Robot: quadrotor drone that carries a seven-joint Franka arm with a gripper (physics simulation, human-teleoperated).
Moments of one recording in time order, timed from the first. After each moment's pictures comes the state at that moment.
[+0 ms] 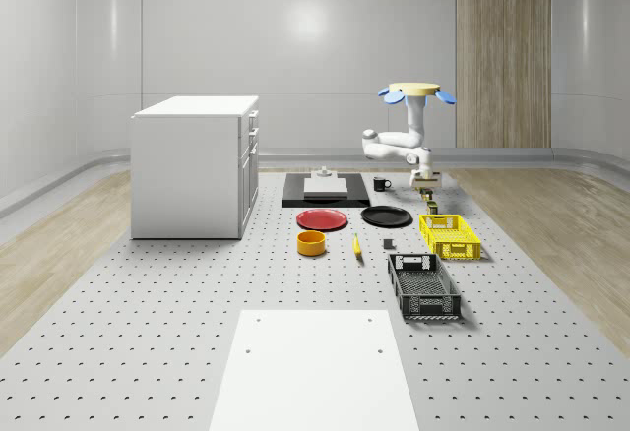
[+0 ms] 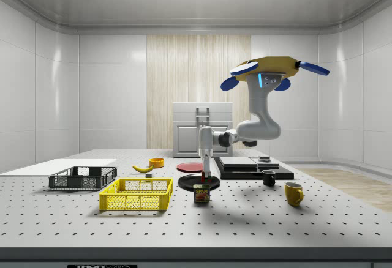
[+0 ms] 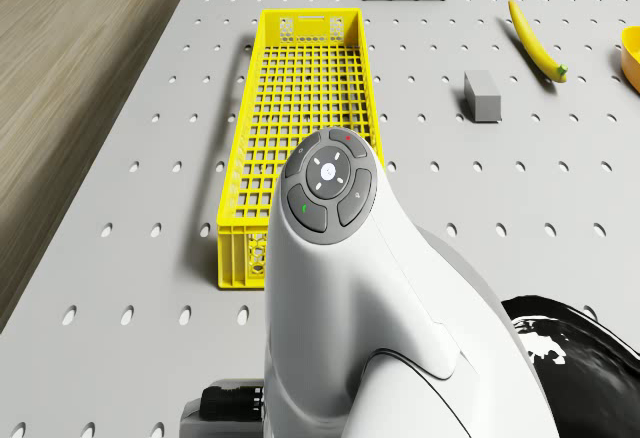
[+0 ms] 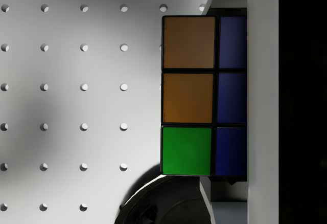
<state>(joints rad) -1.18 -1.49 1.35 -2.84 -1.80 1.56 1.67</state>
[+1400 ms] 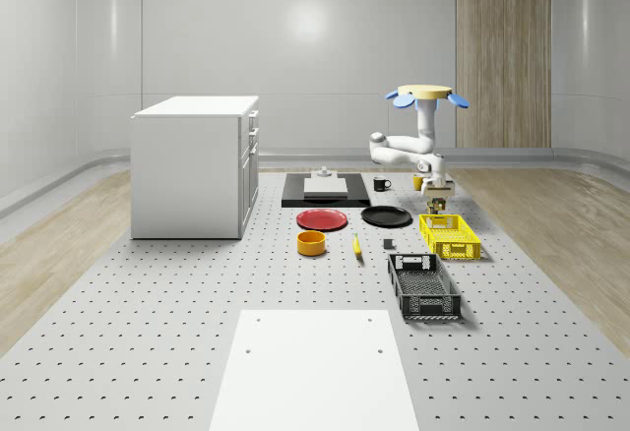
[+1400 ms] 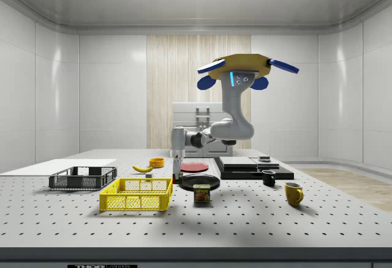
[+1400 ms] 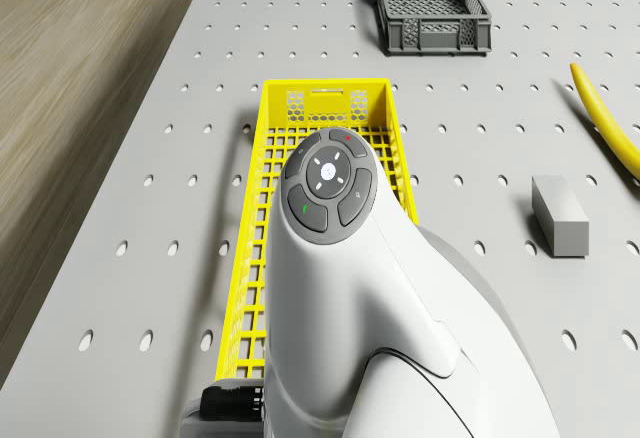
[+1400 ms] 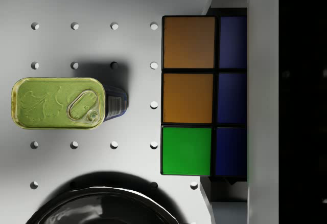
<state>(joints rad) -1.19 -1.53 1.36 -2.84 -1.78 1.60 1.68</state>
